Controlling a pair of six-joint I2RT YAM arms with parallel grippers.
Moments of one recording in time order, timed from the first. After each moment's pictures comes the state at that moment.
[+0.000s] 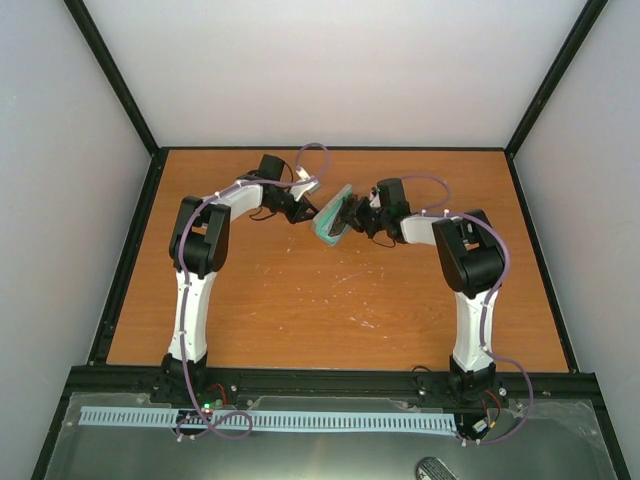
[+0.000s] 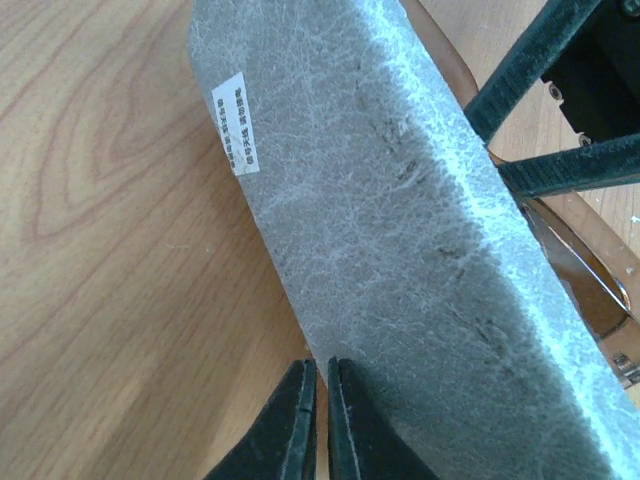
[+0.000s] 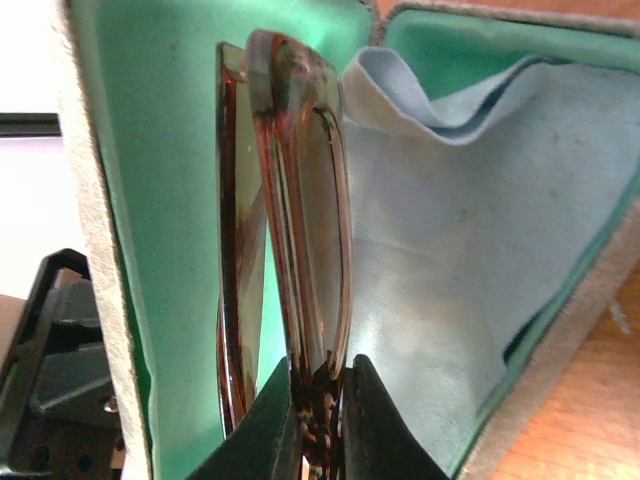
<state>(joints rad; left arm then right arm) -0.30 2.31 1.73 -0.49 0.78 0.47 0.36 2.07 1.19 0.21 -0.56 1.07</state>
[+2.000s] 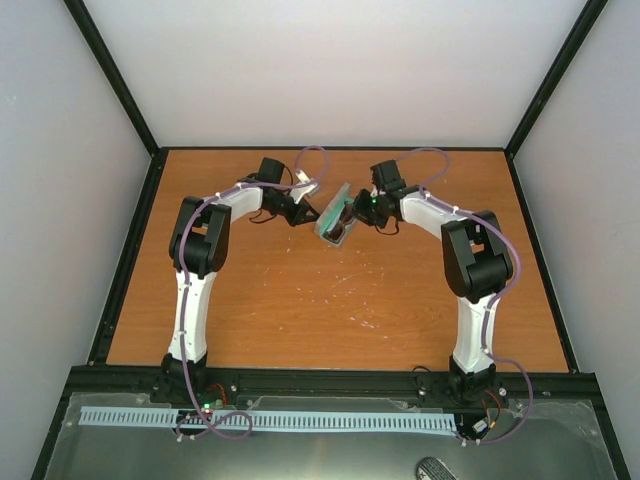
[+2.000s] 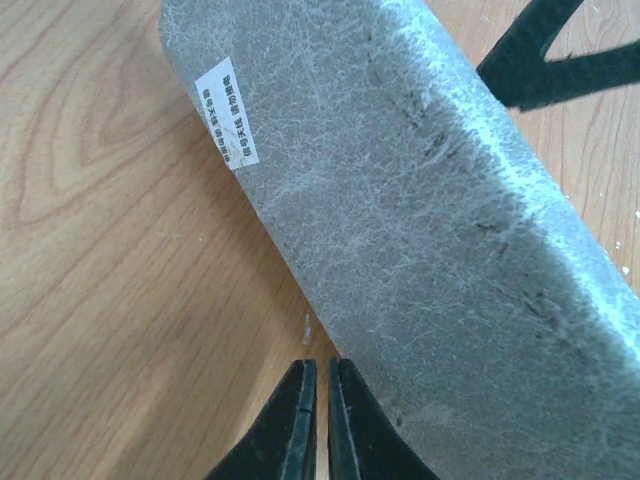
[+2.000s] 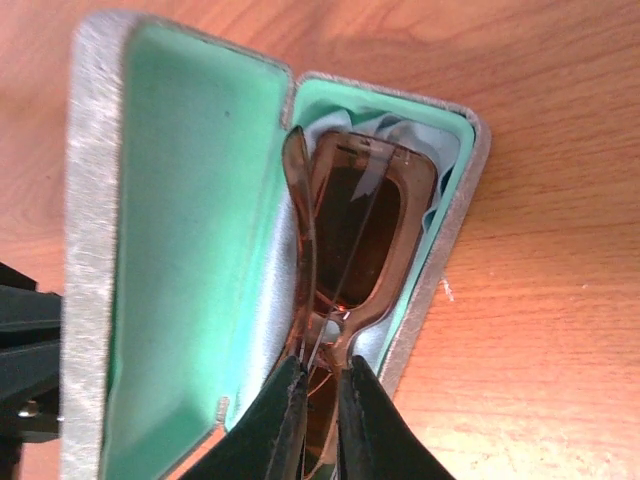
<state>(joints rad) -0.30 2.31 1.69 -0.44 0.79 0.46 0.38 2.04 1.43 -0.36 -0.32 0.78</state>
